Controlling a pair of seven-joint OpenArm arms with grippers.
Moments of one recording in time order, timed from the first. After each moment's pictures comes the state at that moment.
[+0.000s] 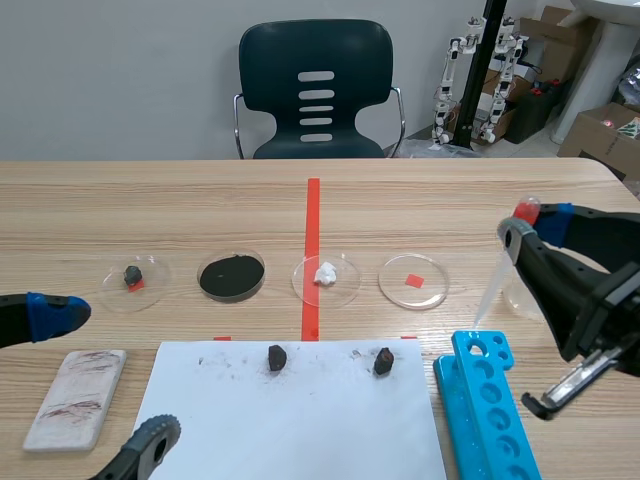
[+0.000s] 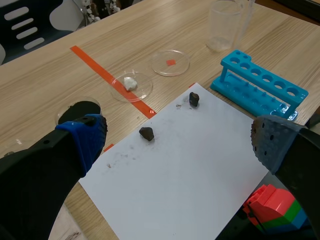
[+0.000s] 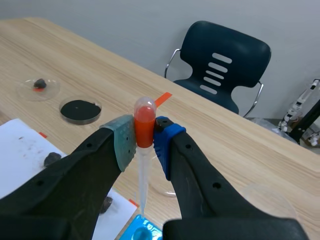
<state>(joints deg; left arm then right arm) 62.1 -23.8 -12.1 125.7 -4.0 -33.5 -18.3 -44.4 32.1 4.5 114.7 7.0 14.6 26.2</state>
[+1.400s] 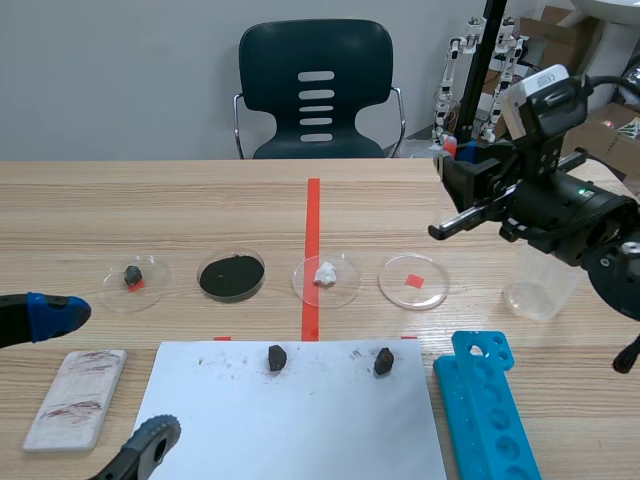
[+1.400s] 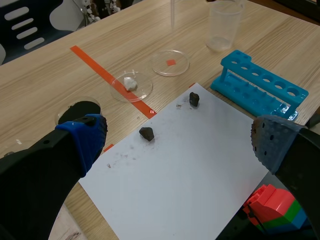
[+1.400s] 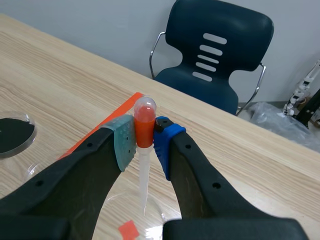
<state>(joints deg) 62.1 -23.8 -12.1 125.7 -4.0 -33.5 -18.3 2.9 26.0 -13.5 79.0 12.3 18.9 13.9</state>
